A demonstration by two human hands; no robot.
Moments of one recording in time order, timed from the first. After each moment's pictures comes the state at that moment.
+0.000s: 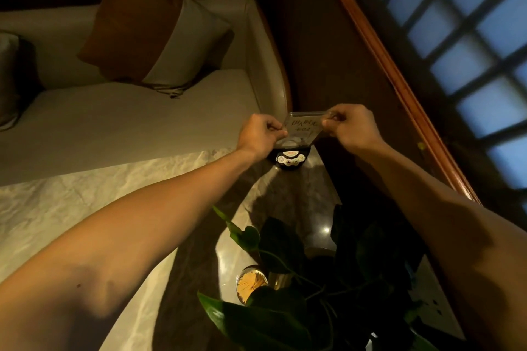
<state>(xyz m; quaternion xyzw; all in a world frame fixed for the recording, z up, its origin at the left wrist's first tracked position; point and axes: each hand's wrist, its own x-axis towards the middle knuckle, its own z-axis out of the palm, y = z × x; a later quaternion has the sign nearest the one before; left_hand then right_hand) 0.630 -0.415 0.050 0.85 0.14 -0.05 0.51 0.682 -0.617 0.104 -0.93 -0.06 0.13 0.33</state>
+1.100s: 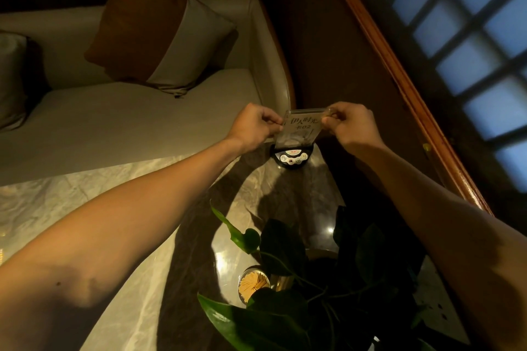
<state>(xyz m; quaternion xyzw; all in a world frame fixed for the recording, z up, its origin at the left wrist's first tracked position) 0.640 -0.389 0.063 0.82 0.09 -0.08 0.55 0.684 -0.612 0.095 -0.92 -0.06 0.12 0.37</state>
